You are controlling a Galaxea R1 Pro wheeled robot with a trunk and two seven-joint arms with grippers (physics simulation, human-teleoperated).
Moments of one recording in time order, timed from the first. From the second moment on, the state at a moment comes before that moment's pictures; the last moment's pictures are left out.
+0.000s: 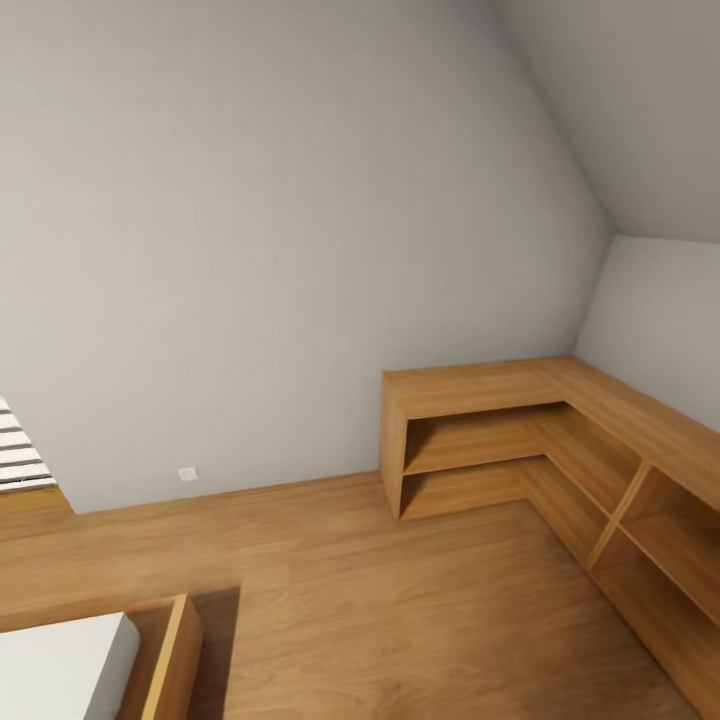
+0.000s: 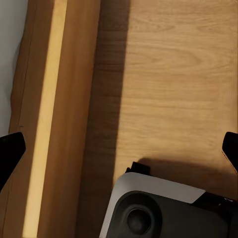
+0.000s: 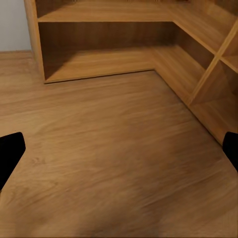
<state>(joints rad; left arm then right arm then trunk) 0.01 0.00 -0.09 -0.35 0.26 -0.33 0.23 -0.22 0.05 0.74 0.02 -0.56 -1.03 -0.47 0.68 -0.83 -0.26</state>
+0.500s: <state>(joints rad) 0.01 0.00 -0.09 -0.35 0.26 -0.33 0.23 -0.22 0.05 0.74 0.02 -0.56 -1.03 -0.47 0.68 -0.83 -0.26</state>
